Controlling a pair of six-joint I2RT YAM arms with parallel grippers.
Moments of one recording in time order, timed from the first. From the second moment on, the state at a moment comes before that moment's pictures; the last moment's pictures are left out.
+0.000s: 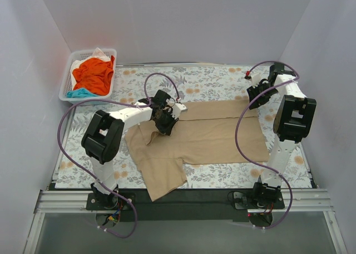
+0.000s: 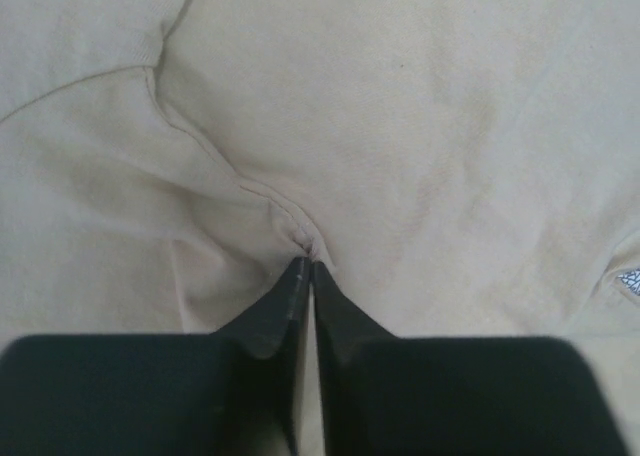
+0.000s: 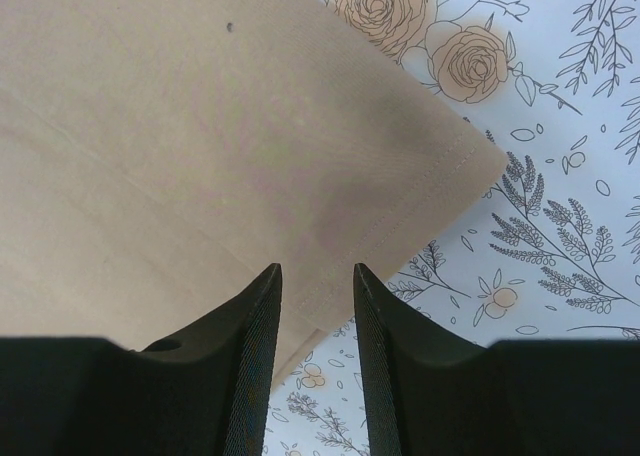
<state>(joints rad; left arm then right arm) -0.55 1.89 1.25 -0.54 0.35 0.35 -0.16 2.13 1.75 -0.95 -0.47 -0.78</state>
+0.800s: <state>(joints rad) -0.59 1.90 1.33 -0.59 0.49 0.29 -0.16 2.13 1.75 -0.95 -0.47 -0.78</state>
